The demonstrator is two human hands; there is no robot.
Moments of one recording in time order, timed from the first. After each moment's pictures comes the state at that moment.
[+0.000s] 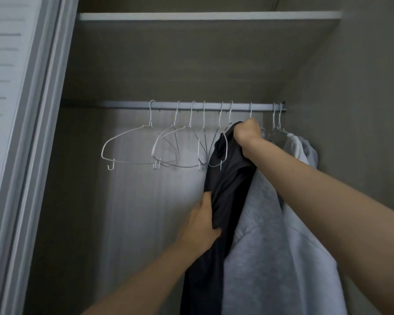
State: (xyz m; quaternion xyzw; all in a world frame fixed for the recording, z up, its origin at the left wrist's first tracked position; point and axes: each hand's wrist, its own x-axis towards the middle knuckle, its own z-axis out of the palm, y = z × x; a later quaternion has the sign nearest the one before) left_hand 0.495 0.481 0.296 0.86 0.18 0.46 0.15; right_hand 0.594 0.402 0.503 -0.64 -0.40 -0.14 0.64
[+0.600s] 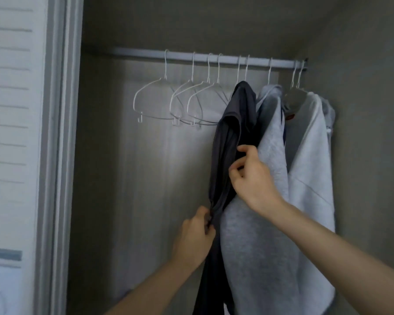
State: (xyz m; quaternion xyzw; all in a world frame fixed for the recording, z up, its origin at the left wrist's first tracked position) left_hand 0.437 0.459 0.171 0.82 0.22 0.48 0.22; right_hand 0.524 0.350 0.306 -0.64 -0.55 -0.24 0.47
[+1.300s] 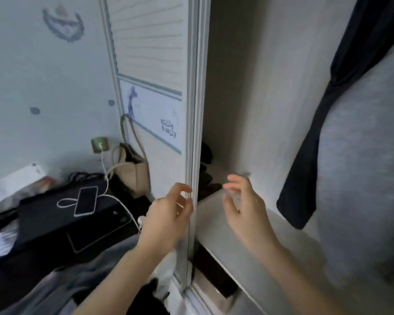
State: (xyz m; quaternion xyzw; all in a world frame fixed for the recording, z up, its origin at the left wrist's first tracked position) left_hand 0.258 0.197 0.014 0.62 0.63 0.45 0.14; right_hand 0.433 0.233 0.033 -0.45 -0.75 0.20 0.44
